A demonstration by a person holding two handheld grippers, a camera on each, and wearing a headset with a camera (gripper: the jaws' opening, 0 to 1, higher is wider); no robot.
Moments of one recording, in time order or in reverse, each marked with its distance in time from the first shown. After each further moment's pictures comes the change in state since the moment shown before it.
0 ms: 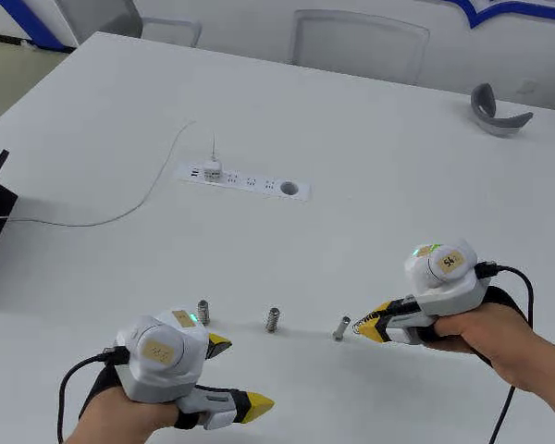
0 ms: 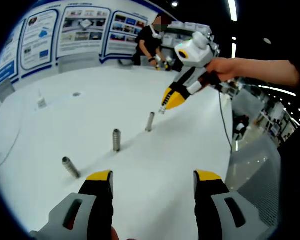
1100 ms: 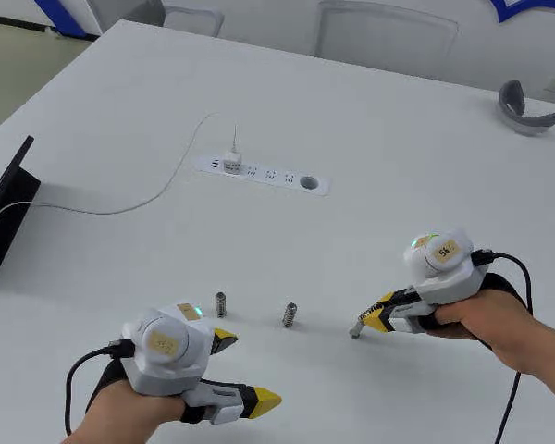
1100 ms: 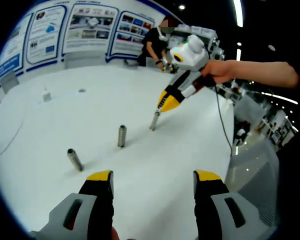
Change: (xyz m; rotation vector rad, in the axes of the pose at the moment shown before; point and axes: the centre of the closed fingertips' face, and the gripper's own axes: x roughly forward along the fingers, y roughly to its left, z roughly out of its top) left arm -0.008 0.006 -0.004 -0.060 -0.017 0.012; right arm 0.021 -0.006 0.008 -0.066 0.057 0.007
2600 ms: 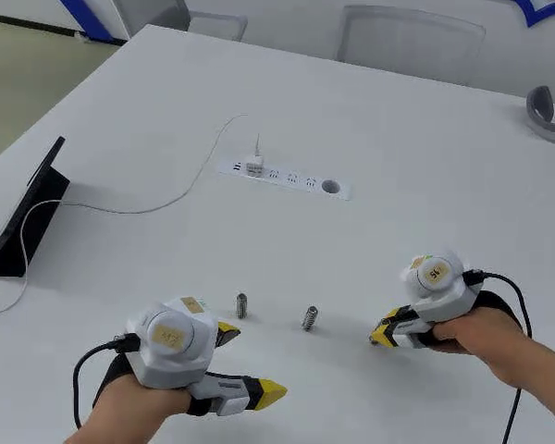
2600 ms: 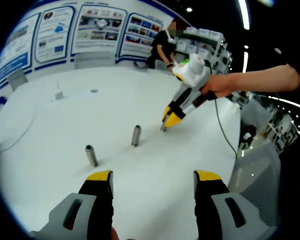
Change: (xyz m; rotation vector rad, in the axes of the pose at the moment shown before) left arm -0.020 0.020 0.000 -0.030 -0.020 0.071; right arm 0.041 -0.003 -0.017 -0.030 0.061 -0.023
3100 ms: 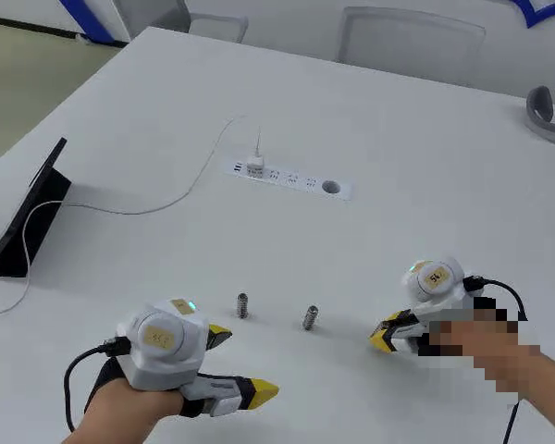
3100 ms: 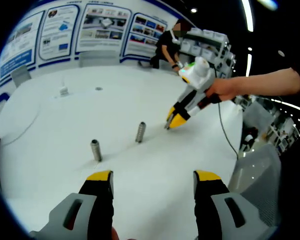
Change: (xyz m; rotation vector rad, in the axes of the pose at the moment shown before) left arm -0.006 0.006 -0.006 -0.025 -0.001 0.020; right arm -0.001 0.003 -0.007 0.060 -0.021 -0.010
